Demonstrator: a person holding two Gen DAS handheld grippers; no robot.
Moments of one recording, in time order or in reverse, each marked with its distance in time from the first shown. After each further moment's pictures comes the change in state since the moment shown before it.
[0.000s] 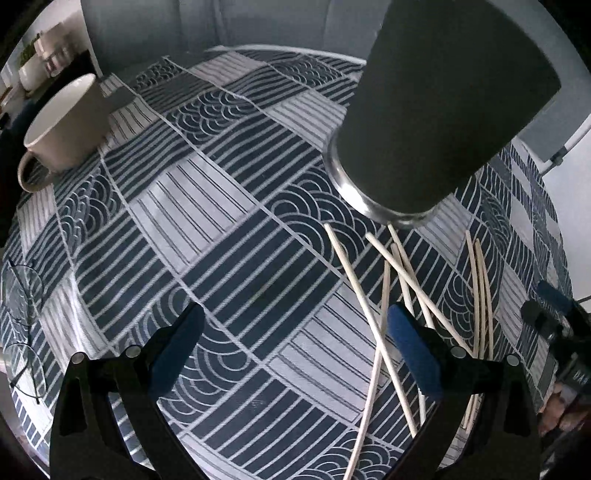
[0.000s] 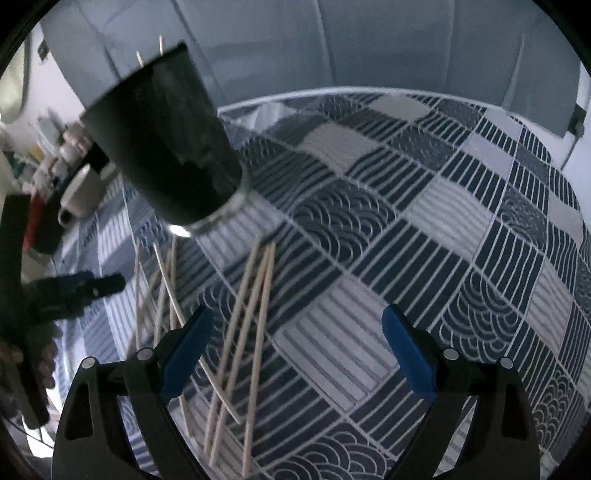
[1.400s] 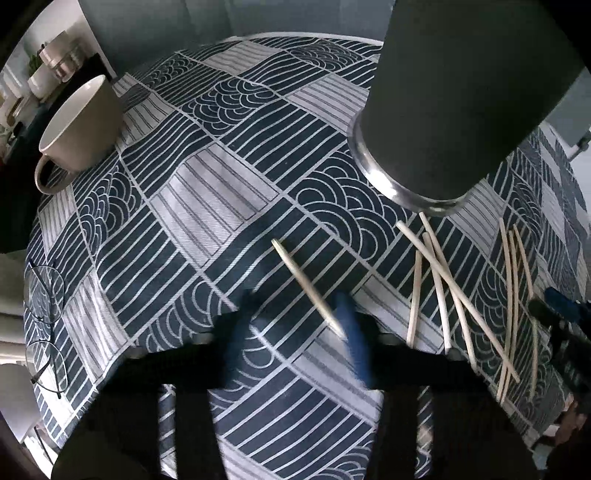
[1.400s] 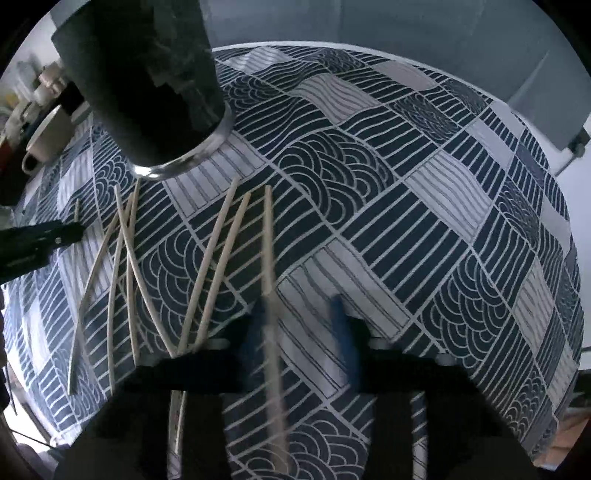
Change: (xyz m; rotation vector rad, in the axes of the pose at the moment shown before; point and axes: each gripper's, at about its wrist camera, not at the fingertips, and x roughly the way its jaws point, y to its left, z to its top) left arm 0.009 -0.004 0.010 0.021 0.031 0.138; right arm 0.026 0.010 -0.004 -0.095 0.171 -0.152
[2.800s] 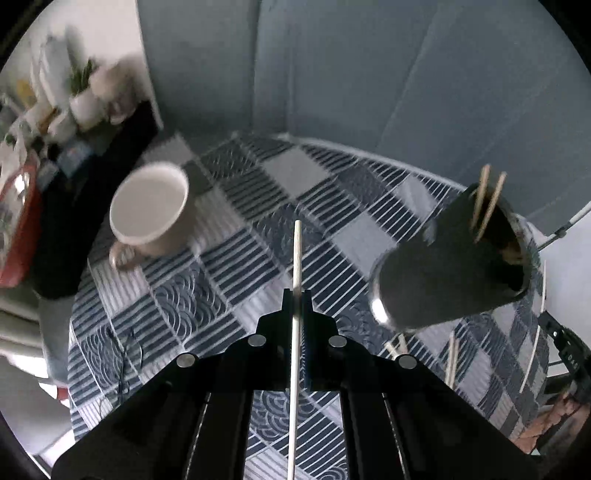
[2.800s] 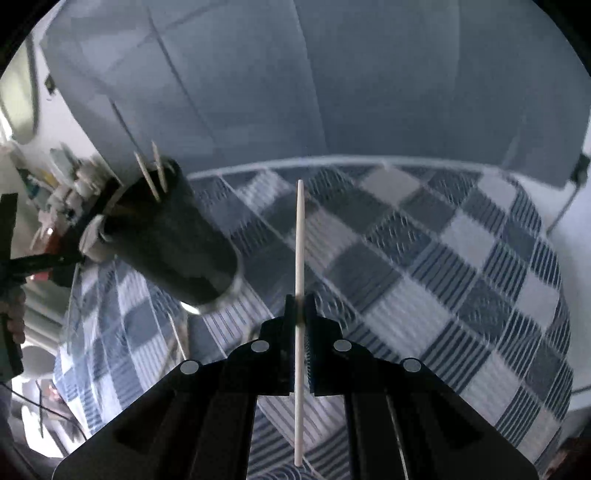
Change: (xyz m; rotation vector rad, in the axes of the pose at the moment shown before) left arm -0.109 0.074 0.083 -0.140 -0.170 -0.088; right arm -0.101 -0.059 0.089 0.051 -0.255 0.196
